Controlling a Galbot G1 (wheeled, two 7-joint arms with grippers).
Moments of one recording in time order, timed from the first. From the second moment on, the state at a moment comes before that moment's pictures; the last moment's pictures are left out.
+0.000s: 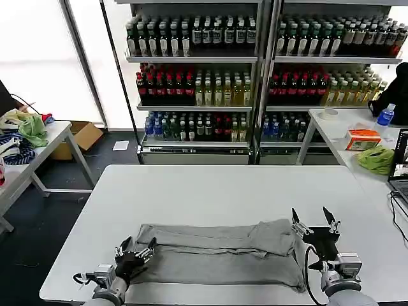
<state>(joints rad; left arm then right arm) 1.48 -1.28 -0.49 -1.93 -0.33 0.35 -0.05 -1.51 1.18 0.61 2.18 0.33 -0.30 0.19</state>
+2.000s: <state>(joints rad) 1.42 -0.92 -0.91 -1.70 -0.11 0.16 0.05 -1.51 1.21 0.68 2.22 0.37 -0.32 0.22</state>
